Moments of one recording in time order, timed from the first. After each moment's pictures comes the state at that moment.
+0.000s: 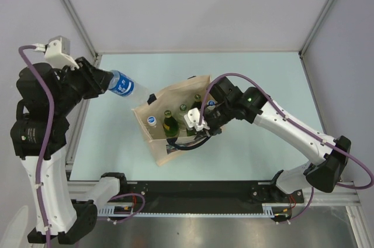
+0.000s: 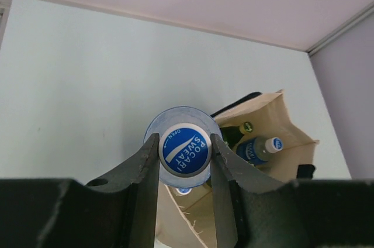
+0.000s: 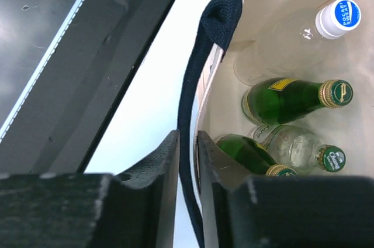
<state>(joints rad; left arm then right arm) -0.02 1.00 1.80 -1.07 0.19 -0.34 0.87 1.42 1.46 -1.00 -0.77 -1.02</state>
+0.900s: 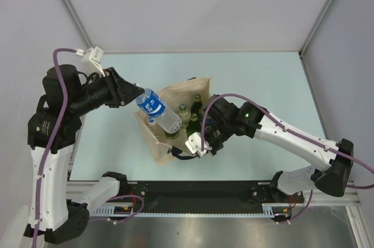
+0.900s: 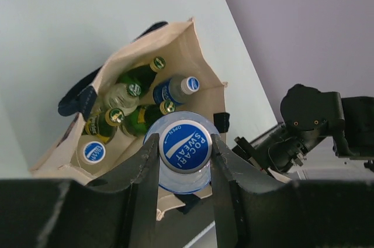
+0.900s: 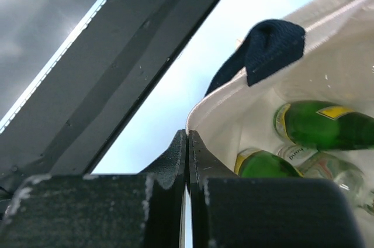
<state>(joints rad) -0.19 0.98 1.67 -1.03 0.48 -0.47 1.00 1.35 1.32 -0.99 -0.71 -1.11</state>
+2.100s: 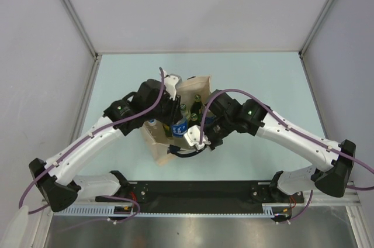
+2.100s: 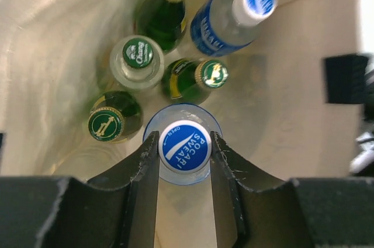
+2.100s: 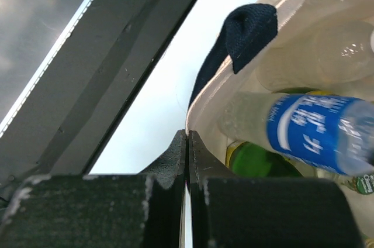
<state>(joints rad) -0.75 1.17 1.26 -0.77 0.03 -0.31 0.99 1.34 1.35 -0.96 -0.69 -1.04</state>
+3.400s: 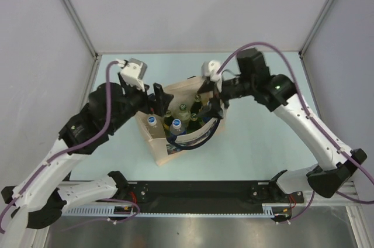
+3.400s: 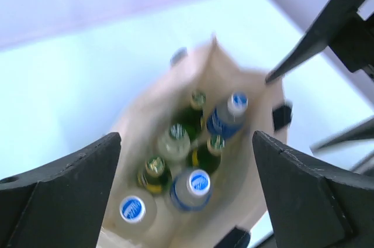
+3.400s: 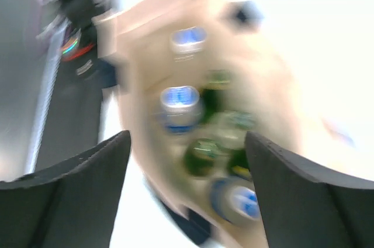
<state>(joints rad) -0.84 0.92 1.32 -0.66 -0.23 -0.22 0.69 1.37 1.59 -0.81 -0.82 -0.56</state>
